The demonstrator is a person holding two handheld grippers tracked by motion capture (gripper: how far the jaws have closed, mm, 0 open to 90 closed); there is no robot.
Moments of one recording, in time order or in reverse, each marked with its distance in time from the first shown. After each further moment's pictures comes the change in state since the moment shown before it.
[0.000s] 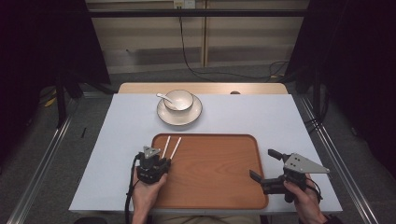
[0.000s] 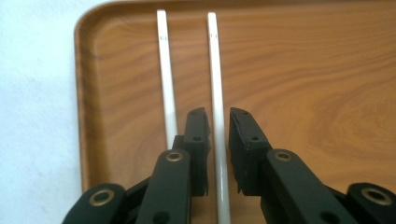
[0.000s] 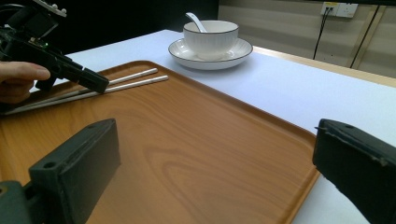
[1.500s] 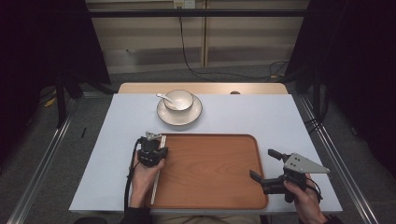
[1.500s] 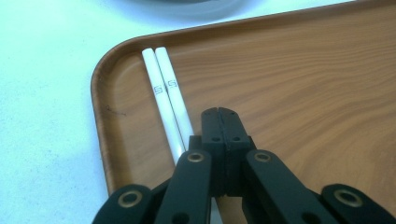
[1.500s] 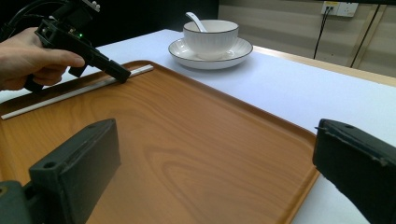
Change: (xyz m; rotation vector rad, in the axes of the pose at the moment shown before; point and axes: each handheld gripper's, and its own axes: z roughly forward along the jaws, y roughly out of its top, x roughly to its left) left arm 0.023 0.033 0.030 0.082 -0.007 0.053; right arm 0.000 0.000 0.000 0.002 0.004 0.001
